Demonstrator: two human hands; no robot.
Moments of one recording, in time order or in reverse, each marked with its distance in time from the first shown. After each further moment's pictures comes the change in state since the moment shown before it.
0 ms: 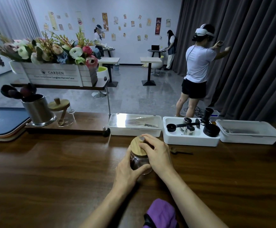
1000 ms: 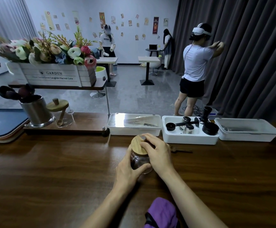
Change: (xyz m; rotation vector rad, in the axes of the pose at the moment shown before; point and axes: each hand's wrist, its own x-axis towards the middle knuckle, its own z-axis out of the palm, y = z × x) left_hand 0.000 -0.002 -0.001 -0.026 -0.026 0.007; right_hand -0.003 -0.002 -0.001 0.074 -0.016 0.006
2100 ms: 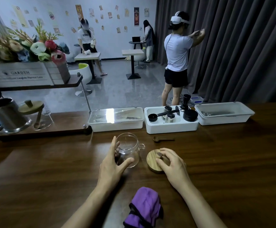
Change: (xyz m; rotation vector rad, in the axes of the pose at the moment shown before) left_hand -0.002 -0.005 0.003 0.054 -0.061 -0.001; right_hand -0.086 0.093 -0.083 -0.368 0.059 0.226
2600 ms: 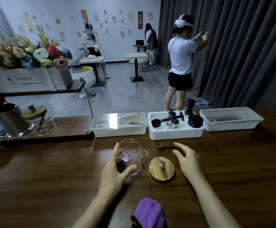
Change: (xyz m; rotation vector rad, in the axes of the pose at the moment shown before) left_hand 0.001 0.001 -0.001 0.042 0.011 -0.004; right_hand 0.055 0.031 -0.022 0.013 0.096 0.224
